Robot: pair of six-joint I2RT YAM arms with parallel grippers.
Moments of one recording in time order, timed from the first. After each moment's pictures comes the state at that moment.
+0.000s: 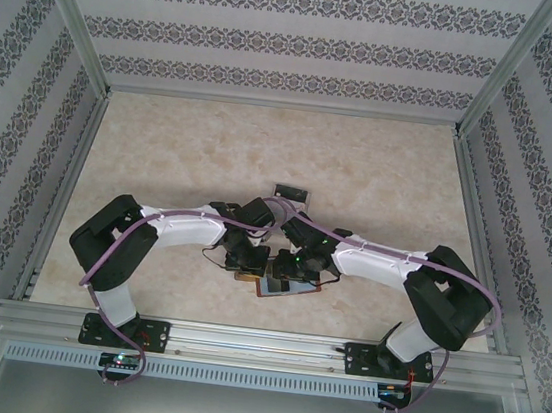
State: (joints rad) left arm -0.77 1.73 0.98 -0.57 0.40 -0.72; right arm 0.83 1.56 0.79 -0.45 -0.24 0.78
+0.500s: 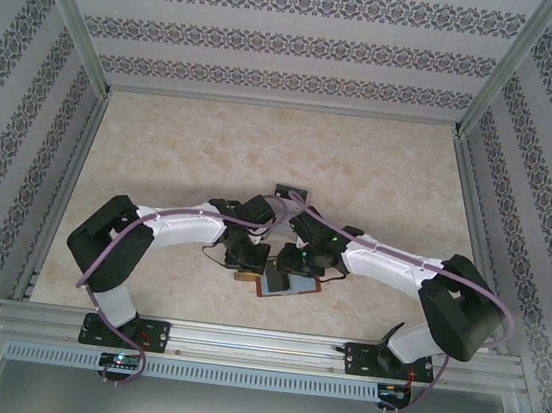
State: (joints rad) left arm -0.77 1.72 1.01 -0.63 0.39 -0.72; right arm 0.78 1.49 0.79 -0.47 -0.25 0.77
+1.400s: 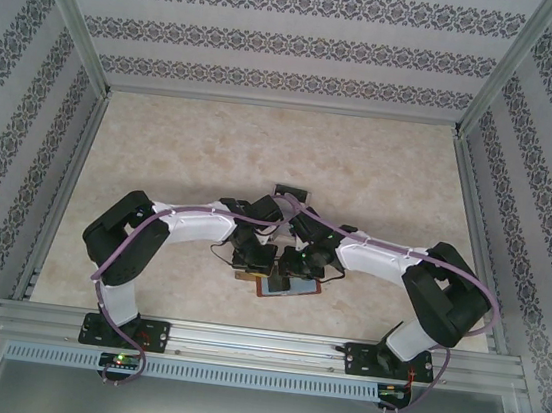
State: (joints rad) left arm -0.78 1.81 1.07 -0.62 0.42 -0.71; right arm 0.76 1.58 0.78 -0.44 -0.31 0.73
